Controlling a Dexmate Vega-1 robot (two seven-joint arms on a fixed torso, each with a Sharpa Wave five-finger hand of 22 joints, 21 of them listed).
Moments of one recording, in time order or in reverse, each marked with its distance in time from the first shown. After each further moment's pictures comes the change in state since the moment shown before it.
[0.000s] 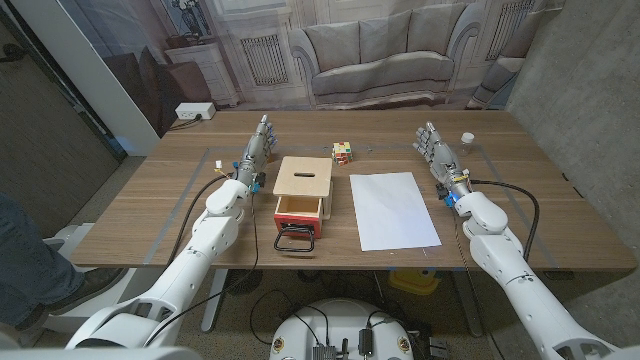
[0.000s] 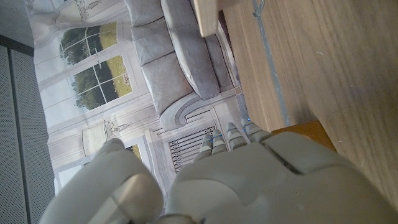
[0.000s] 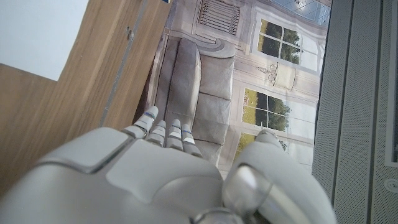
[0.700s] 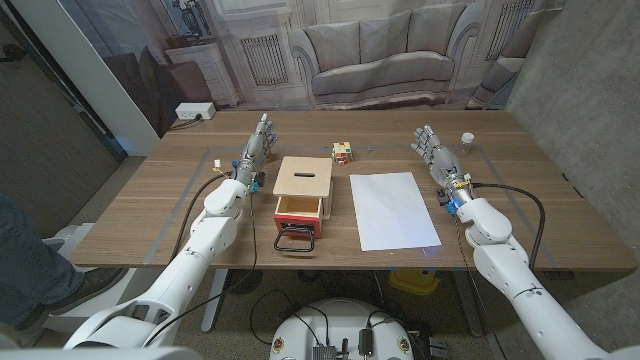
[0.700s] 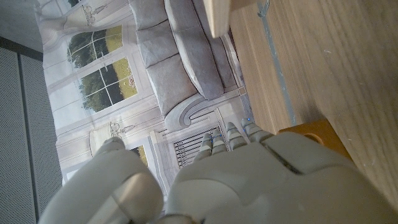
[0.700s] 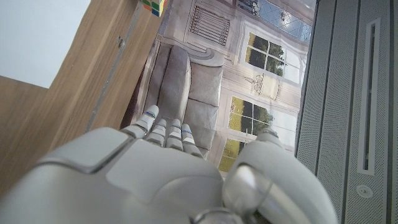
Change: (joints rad) left arm 0.009 0.012 0.002 -0.020 0.003 -0.009 -0.007; left_hand 0.007 0.007 -0.004 -0.004 0.000 0.009 -0.002 0.000 0.000 0.000 0.000 0.000 0.000 0.005 -0.005 0.000 0.000 0.000 0.000 0.000 0.000; right arm -0.076 -0.028 -0.010 -0.085 -0.024 0.056 -0.016; right_hand 0.011 -0.004 -0.005 -0.011 0.000 0.000 0.000 0.000 0.000 0.004 -0.004 0.000 0.000 0.011 0.000 0.000 0.000 0.019 0.002 -0.010 0.000
